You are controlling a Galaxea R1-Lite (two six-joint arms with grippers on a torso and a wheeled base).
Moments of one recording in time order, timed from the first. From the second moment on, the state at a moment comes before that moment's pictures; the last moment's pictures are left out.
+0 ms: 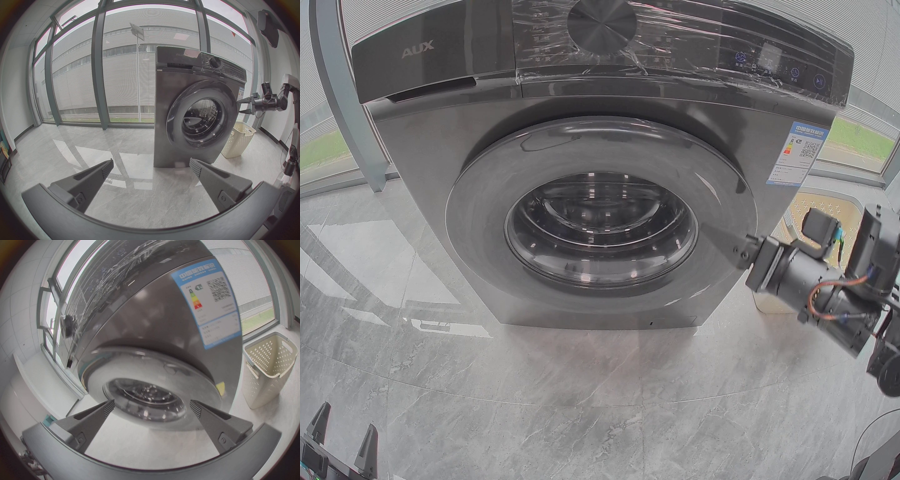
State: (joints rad) left arm 0.00 0.02 -0.02 0.00 0.03 -0.02; right arm 0.66 1.51 -0.62 -0.91 -0.19 0.39
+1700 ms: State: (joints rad) left arm 0.00 0.02 -0.02 0.00 0.02 -0.02; right arm 0.11 0.27 -0.02 -0.38 0.04 0.04
